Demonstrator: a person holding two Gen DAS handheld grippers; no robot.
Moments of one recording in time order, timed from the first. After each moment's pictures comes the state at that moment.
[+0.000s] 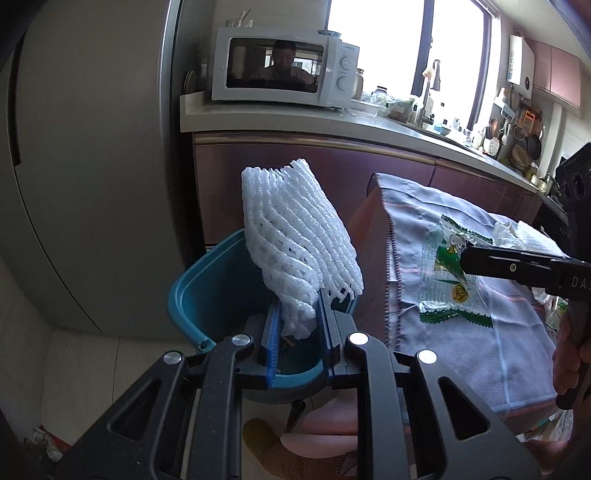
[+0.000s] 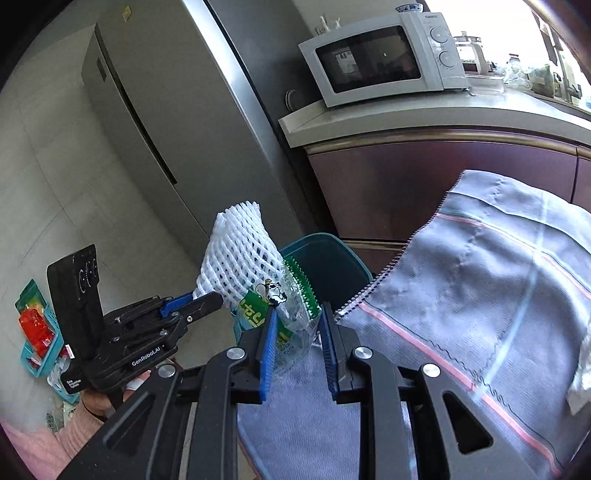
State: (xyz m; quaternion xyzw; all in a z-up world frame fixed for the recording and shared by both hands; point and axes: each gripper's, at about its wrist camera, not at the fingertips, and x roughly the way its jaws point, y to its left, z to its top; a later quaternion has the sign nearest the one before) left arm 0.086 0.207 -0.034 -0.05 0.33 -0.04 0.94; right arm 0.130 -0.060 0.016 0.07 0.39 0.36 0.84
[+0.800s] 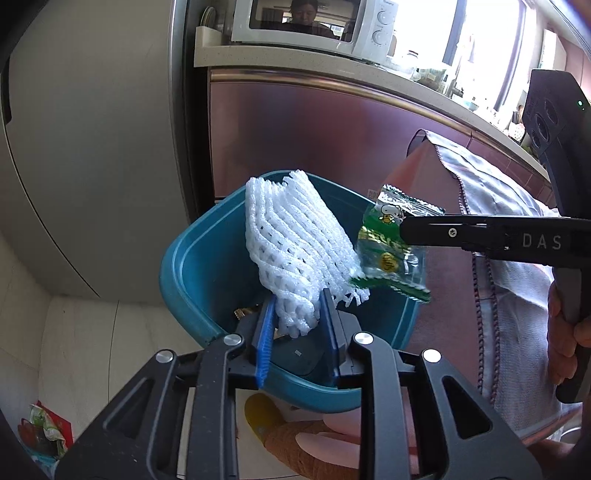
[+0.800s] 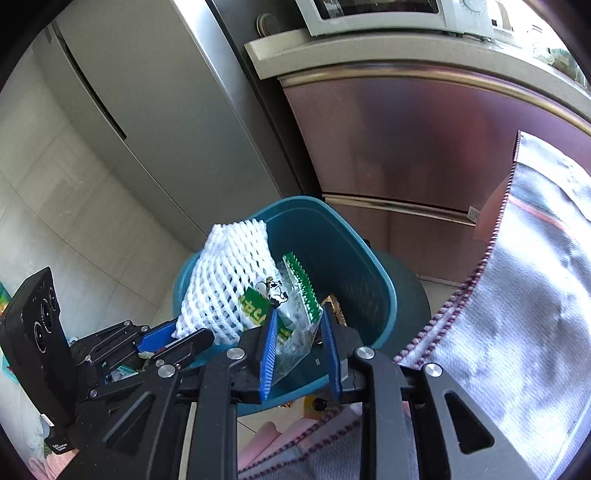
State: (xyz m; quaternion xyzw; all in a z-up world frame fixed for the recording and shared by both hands) left arm 0.150 0.223 -0.103 -0.07 0.41 -0.02 0.91; right arm 0.209 0.029 -0.038 0.01 0.50 0.32 0.81
